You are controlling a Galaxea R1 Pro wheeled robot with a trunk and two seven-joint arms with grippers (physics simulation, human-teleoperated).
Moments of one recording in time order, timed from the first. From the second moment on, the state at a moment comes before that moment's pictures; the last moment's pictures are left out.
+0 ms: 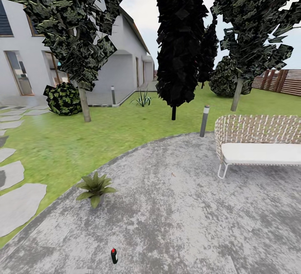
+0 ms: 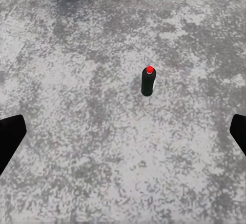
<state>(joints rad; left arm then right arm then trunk) -0.20 0.08 0.01 -0.39 0.01 -0.25 0.00 -0.04 -0.04 -0.01 -0.59 0.00 -0.28 -0.01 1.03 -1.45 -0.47</state>
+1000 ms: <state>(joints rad) -0.48 0.05 0.00 -0.37 0.01 -0.25 -0.01 -0.22 -0.04 0.00 -0.78 0.01 -0.29 -0.12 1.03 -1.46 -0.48</state>
